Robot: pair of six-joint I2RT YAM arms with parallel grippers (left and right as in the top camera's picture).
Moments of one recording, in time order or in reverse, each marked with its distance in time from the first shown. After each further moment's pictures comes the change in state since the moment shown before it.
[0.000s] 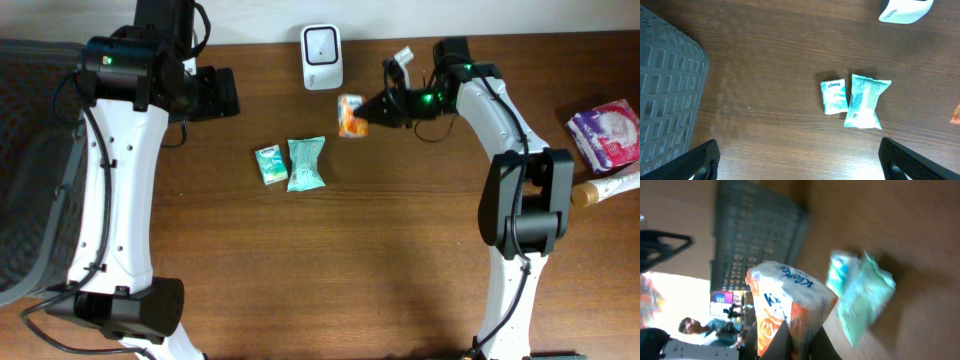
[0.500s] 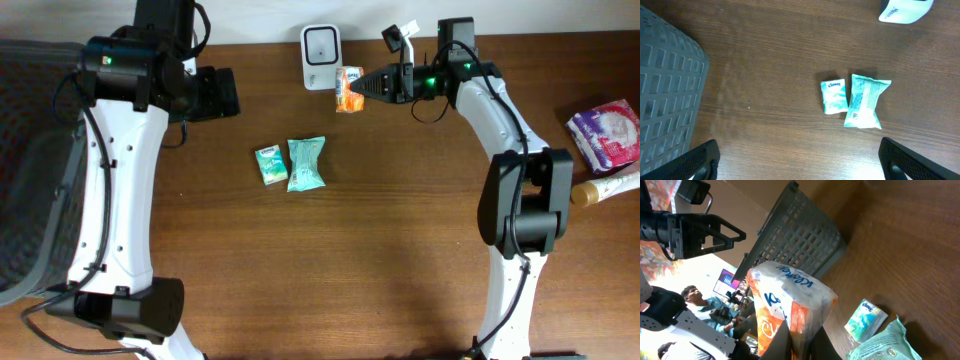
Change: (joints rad) left arm 0.000 0.000 0.000 0.000 0.000 0.000; right arm -0.003 0.003 0.005 0.369 -0.203 0.066
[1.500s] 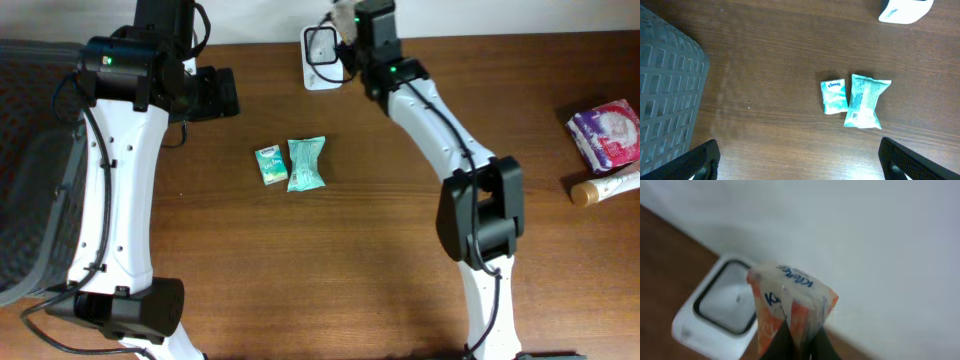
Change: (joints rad) left arm 0.000 0.000 0.000 0.000 0.000 0.000; right arm 0.293 0.015 0.137 0.309 1.682 -0.537
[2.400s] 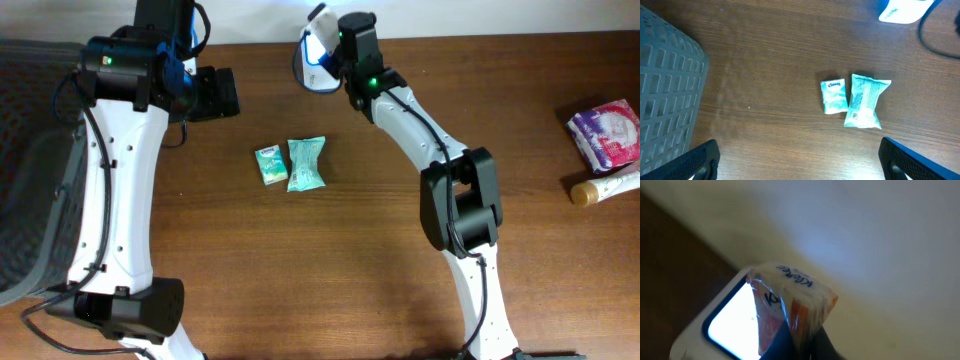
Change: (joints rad) left arm 0.000 0.000 0.000 0.000 0.000 0.000; right arm 0.008 0.131 0.071 0.113 -0.064 -0.007
